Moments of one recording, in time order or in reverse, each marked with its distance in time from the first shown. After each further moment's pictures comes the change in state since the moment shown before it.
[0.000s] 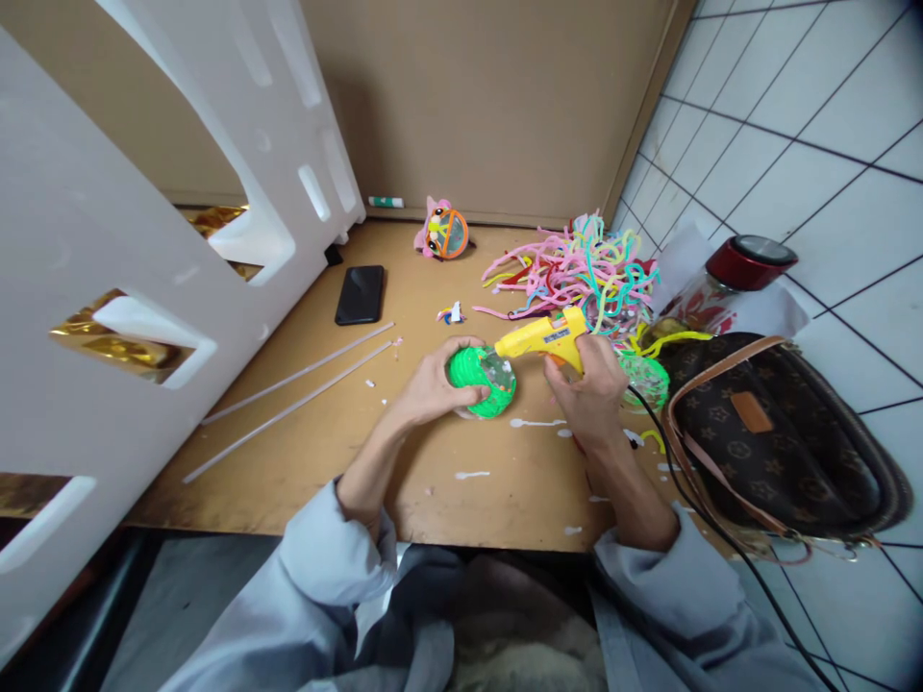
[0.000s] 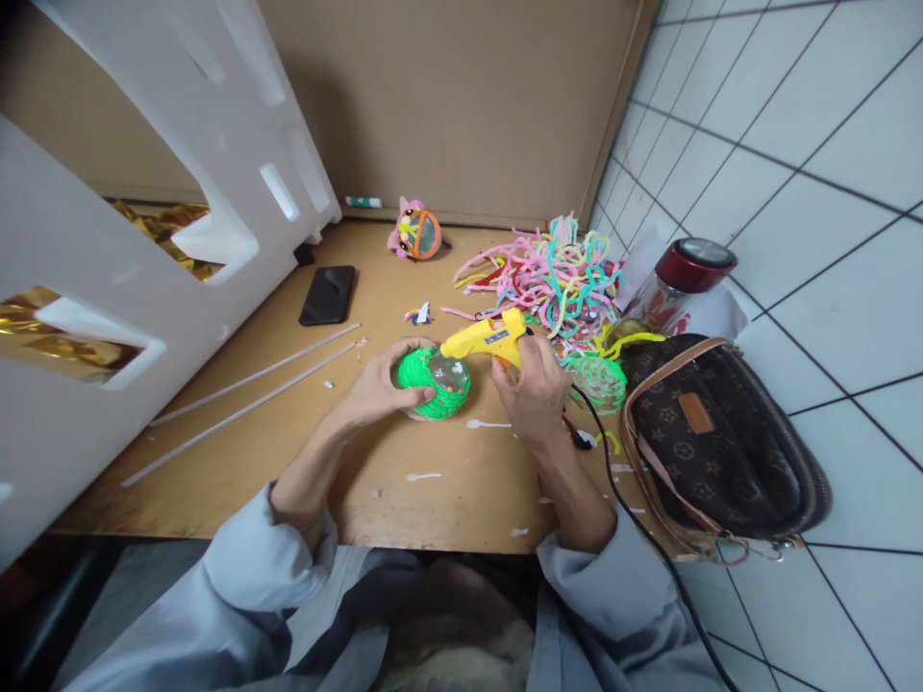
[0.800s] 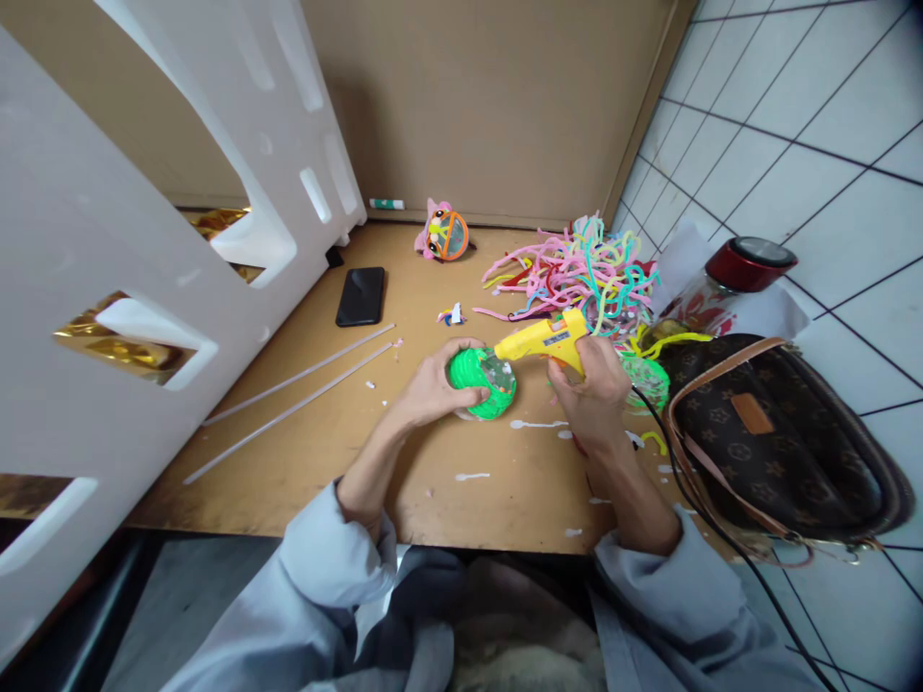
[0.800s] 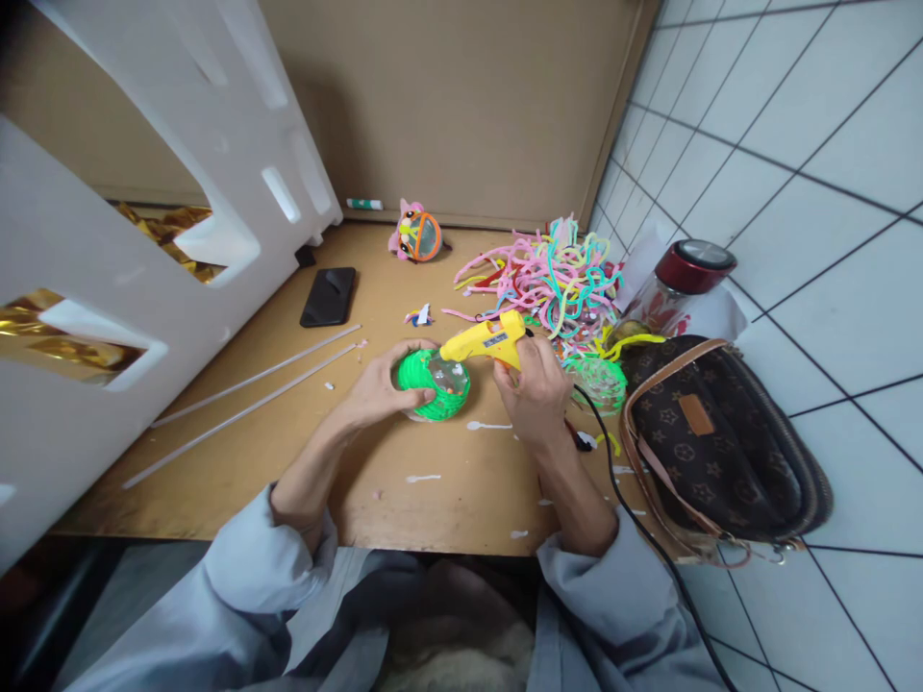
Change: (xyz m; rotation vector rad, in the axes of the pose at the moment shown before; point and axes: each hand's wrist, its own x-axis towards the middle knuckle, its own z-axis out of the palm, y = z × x) left_hand 0.000 0.002 0.000 -0.002 -0.020 -0.015; right_hand 0.003 -0.001 -0.006 -0.006 -0.034 -0.029
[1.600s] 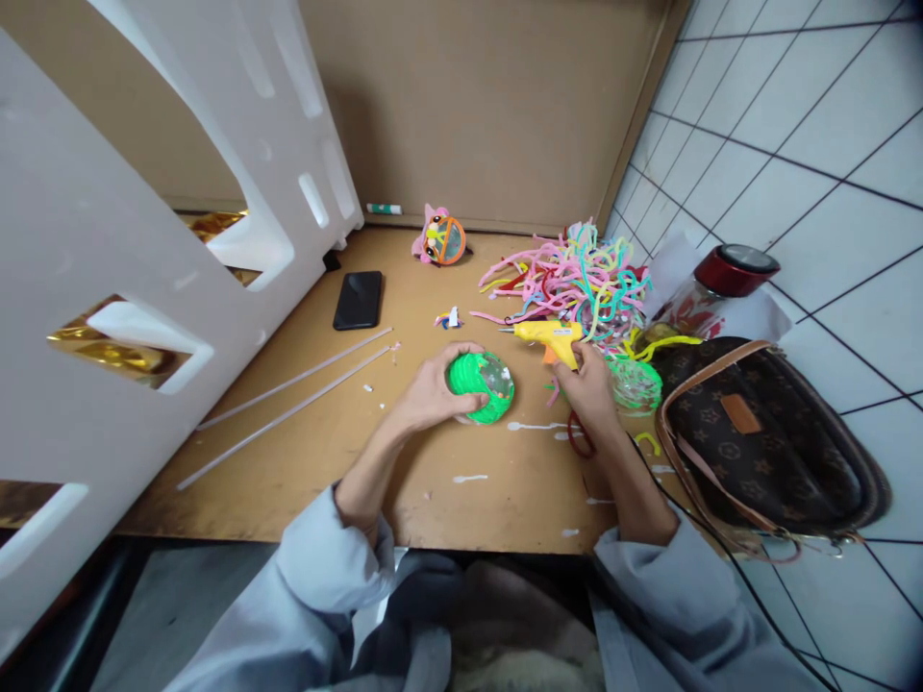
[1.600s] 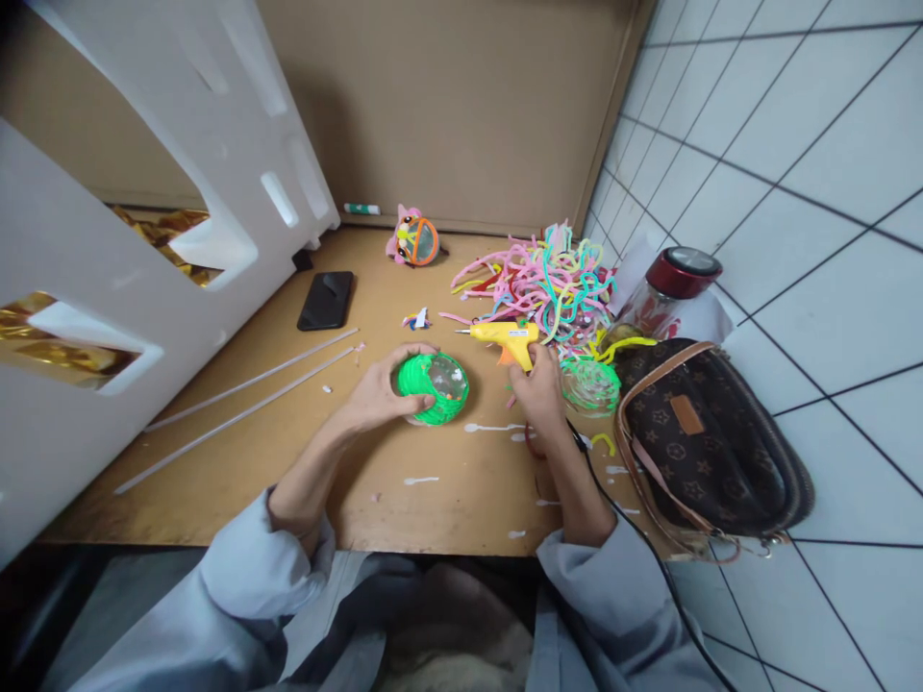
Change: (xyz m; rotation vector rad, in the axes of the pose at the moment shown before) left_hand -0.002 0.000 0.001 0.028 0.009 0.036; right_hand -0.014 0.040 0.032 0.236 -0.223 0.568
